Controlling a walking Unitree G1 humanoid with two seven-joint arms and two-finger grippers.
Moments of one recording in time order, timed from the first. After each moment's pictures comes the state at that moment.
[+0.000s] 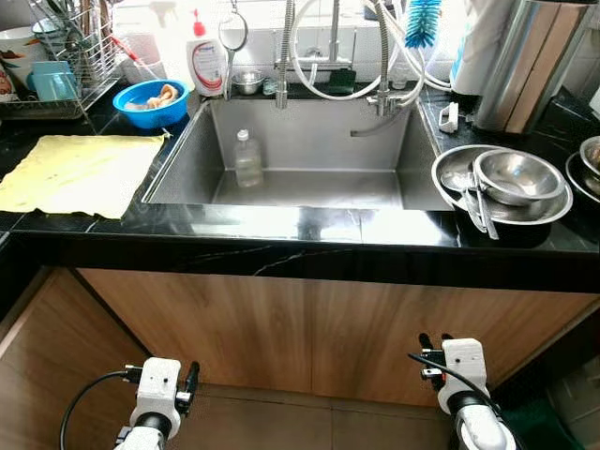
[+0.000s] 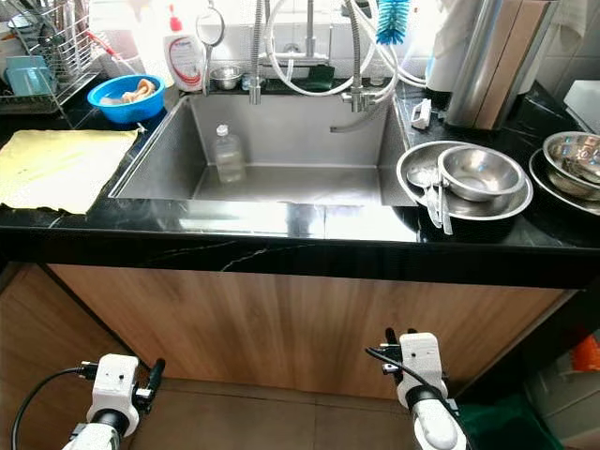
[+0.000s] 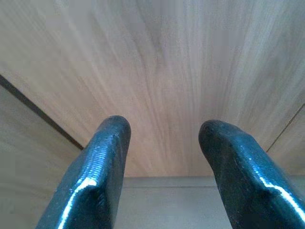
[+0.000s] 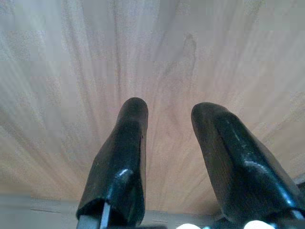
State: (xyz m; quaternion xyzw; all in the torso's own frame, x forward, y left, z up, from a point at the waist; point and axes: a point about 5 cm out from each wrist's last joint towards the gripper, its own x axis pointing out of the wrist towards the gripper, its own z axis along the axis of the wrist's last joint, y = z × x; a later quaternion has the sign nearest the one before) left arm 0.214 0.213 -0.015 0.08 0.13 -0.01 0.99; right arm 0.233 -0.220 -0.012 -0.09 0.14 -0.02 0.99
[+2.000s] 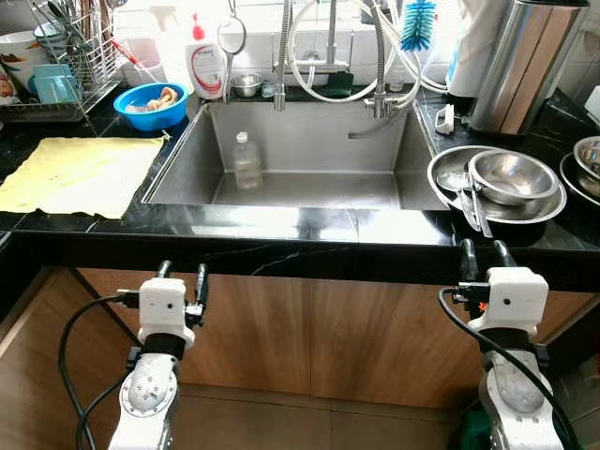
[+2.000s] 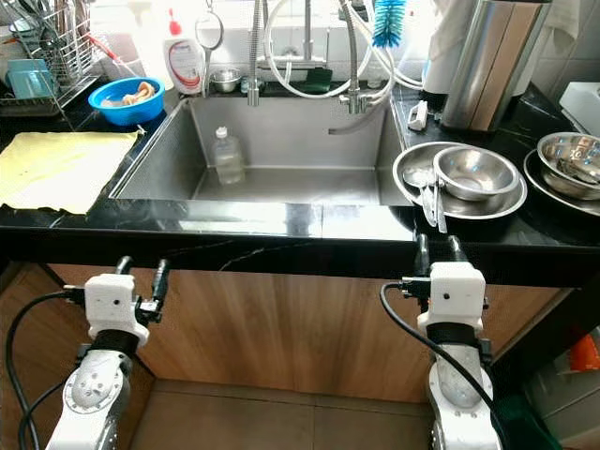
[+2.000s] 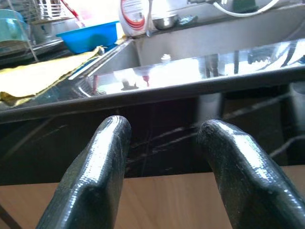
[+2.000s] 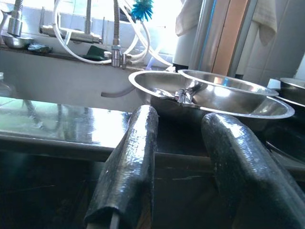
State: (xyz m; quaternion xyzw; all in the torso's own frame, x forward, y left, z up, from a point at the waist) left arm 0.258 0.179 0.099 0.08 -0.09 0.01 0.99; right arm 0.256 -0.214 0.124 -0.13 -0.09 -0.09 0.98
